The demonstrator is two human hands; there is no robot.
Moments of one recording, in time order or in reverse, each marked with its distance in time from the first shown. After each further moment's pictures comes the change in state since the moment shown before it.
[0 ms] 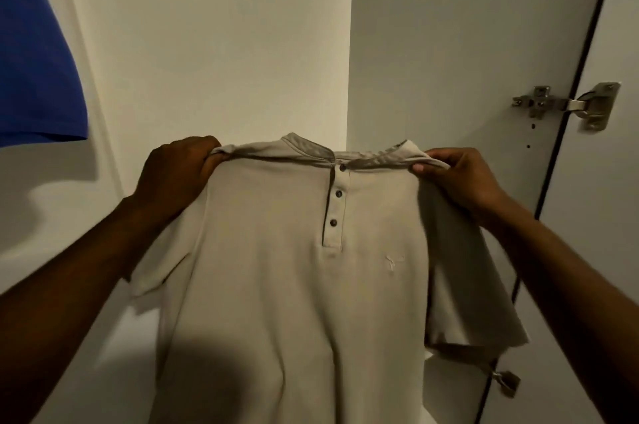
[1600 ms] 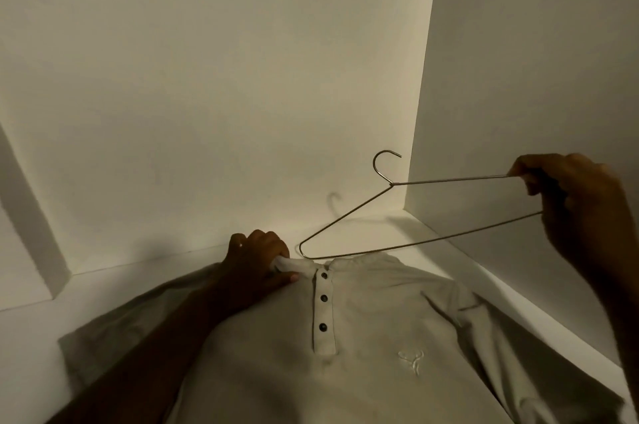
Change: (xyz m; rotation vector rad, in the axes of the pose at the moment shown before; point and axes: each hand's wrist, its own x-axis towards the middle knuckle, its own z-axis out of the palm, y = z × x) left_hand -0.008 -0.070 0.321 -0.119 -0.392 0.023; right_hand 0.207 0.187 0.091 -0.559 0.264 -0.480
